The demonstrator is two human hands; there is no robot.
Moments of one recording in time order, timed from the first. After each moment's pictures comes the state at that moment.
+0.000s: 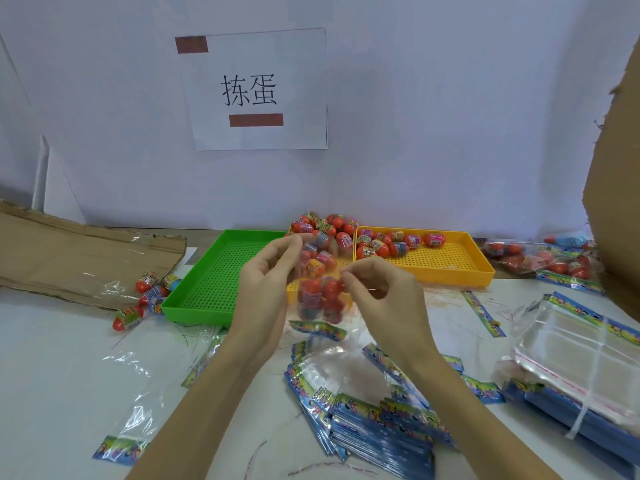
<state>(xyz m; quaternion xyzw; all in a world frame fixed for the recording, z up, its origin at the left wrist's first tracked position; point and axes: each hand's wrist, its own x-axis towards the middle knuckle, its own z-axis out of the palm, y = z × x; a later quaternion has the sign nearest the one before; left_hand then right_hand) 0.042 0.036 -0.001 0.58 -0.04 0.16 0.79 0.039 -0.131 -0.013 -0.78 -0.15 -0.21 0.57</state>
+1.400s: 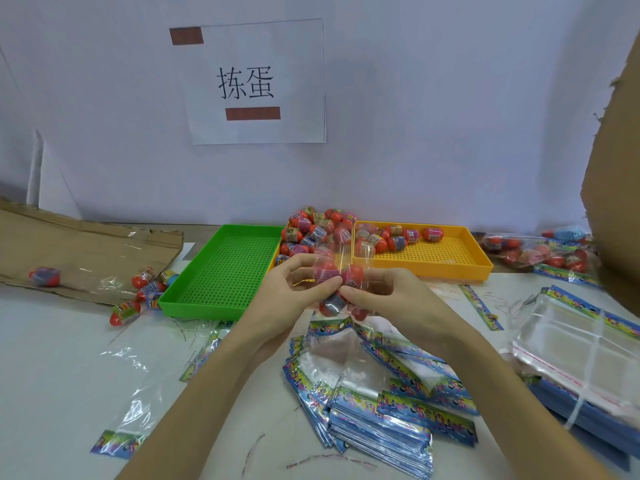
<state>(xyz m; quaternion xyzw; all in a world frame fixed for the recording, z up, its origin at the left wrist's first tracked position) 0.047 0.035 -0.019 0.66 -0.05 0.01 0.75 0.056 -0.167 -0.008 -0.75 -0.21 0.12 0.61</state>
